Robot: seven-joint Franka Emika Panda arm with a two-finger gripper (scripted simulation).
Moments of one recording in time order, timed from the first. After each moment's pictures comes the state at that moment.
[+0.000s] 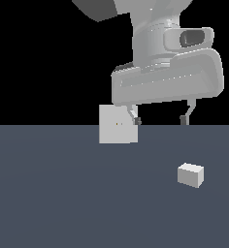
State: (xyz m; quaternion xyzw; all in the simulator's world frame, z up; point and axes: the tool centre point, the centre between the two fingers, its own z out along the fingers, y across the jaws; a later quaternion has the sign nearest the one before) arm -0.042 -0.092 0.107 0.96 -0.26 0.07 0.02
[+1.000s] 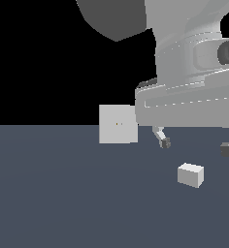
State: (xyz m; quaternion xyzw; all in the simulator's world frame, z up) arm -0.083 -0.134 0.062 0.91 -0.40 0.10 0.04
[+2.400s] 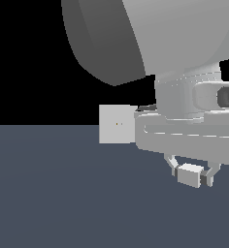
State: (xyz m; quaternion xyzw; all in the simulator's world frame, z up) arm -0.083 -0.133 0.012 0.91 -0.40 0.10 0.04
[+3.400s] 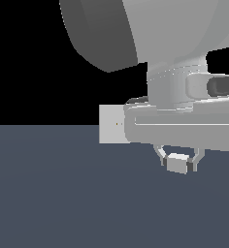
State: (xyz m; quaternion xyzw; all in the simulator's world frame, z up) arm -0.068 -0.119 0.028 0.94 -0.31 0.10 0.03
